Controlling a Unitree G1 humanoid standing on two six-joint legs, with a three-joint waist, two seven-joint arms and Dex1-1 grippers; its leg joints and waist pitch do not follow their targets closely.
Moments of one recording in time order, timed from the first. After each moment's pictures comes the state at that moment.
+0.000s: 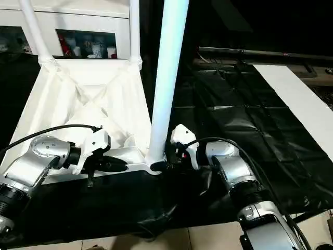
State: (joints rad) left arm -0.47 0.53 -0.31 0.34 -0.06 0.27 -1.25; right arm -0.56 -0.31 0.23 0.65 0.09 0.03 1.21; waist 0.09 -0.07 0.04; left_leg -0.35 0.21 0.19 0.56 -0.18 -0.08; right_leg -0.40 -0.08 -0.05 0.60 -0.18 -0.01
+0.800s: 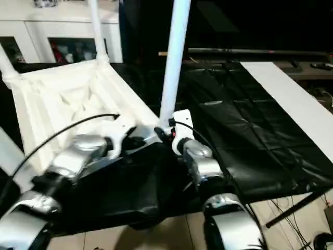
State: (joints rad) left arm -0.65 0.21 -0.25 0.68 0.02 0.31 -0.69; right arm -0.68 0.00 0.00 0.94 0.11 0.05 0.29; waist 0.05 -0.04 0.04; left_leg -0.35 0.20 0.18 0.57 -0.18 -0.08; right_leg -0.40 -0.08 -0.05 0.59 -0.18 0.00
